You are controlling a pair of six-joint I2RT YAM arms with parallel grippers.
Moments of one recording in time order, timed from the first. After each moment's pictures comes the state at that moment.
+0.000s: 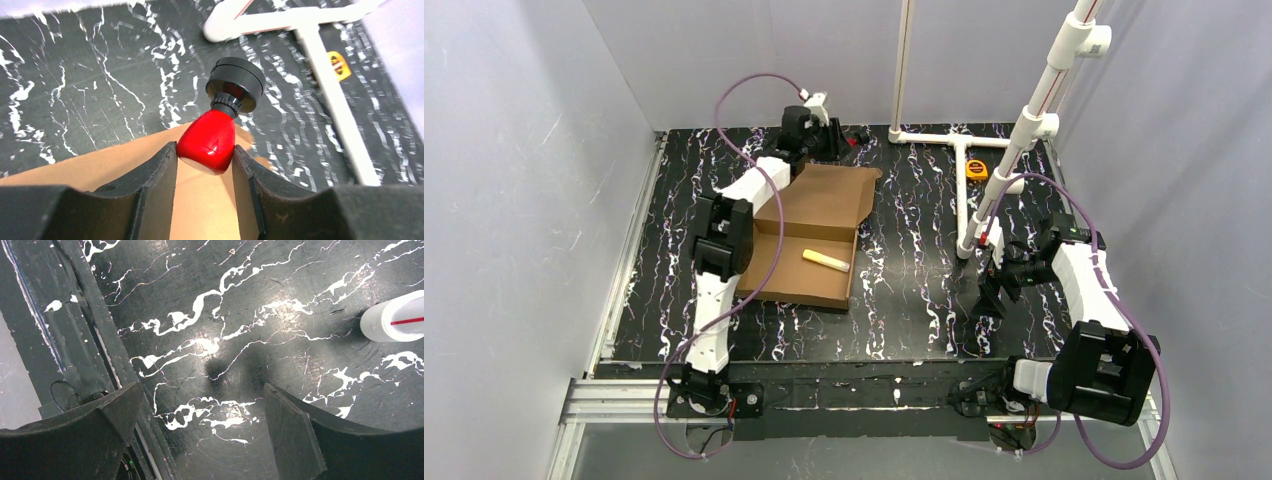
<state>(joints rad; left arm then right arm) -0.34 2.37 1.95 -0.01 0.34 -0.31 -0.18 1.23 0.86 -1.19 -0.83 -1.27</state>
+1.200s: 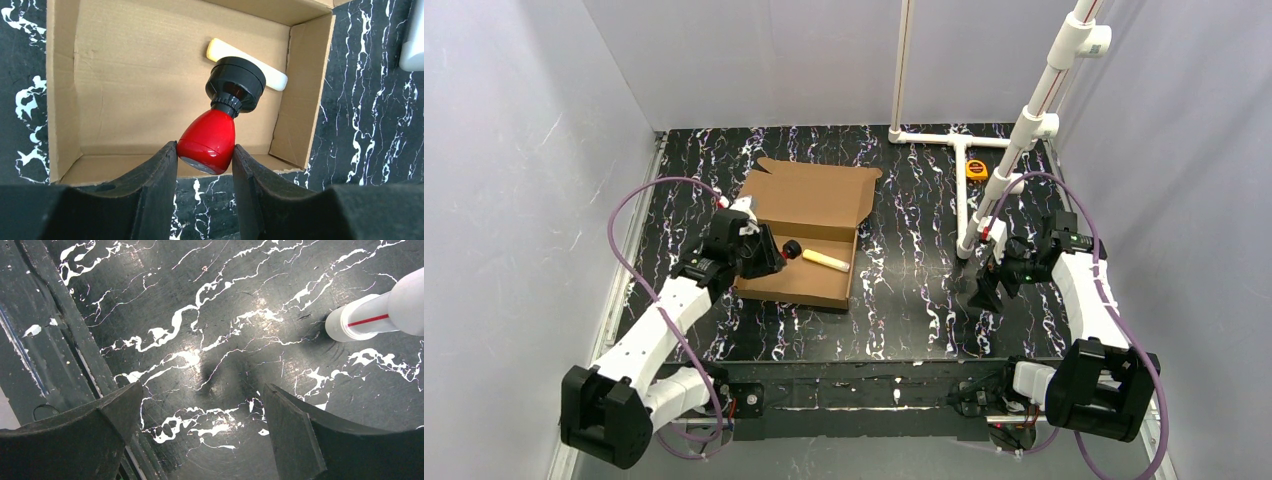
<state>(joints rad) -0.35 1.03 0.76 -0.51 0.06 -0.50 -0.17 1.16 0.84 -1.05 -0.85 -1.13</state>
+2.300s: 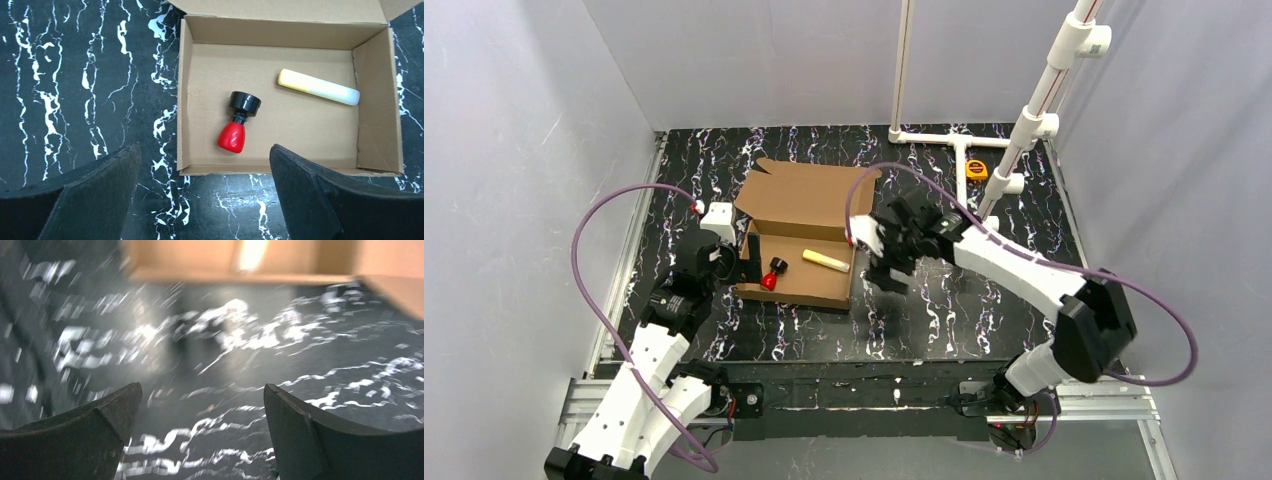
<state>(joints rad) -0.29 0.72 0.69 -0.54 -0.13 -0.12 0.75 1.43 1.11 -0.76 -0.38 -0.75</state>
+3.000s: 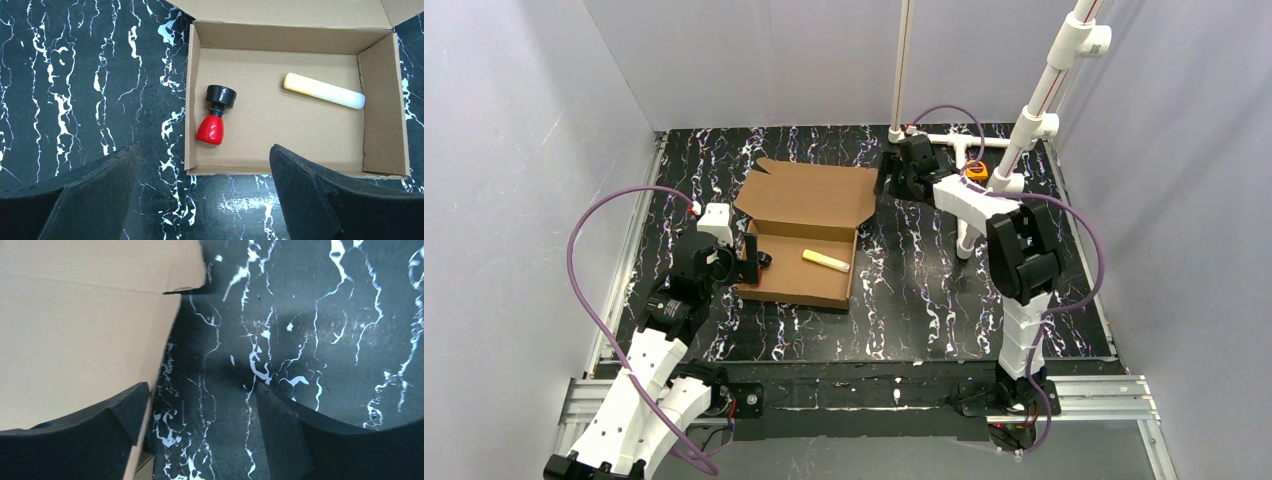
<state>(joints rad) -0.29 0.69 0.69 -0.55 -0.17 -0.11 0.49 1.97 1.50 -0.23 0.06 0.47</state>
